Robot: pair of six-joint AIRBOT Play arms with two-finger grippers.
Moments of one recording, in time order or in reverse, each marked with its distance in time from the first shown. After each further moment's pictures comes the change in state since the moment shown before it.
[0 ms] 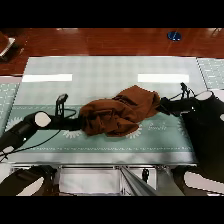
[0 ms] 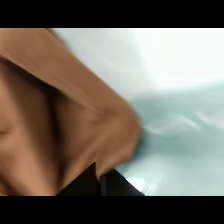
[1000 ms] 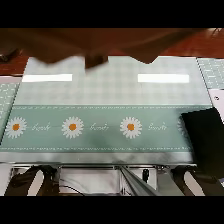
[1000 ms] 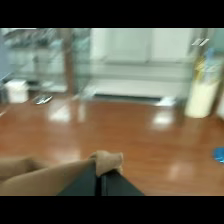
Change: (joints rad) left arm 0.514 0.493 0.906 0.190 -0.045 0.037; right arm -0.004 0.625 1.044 -0.385 0.226 0.077
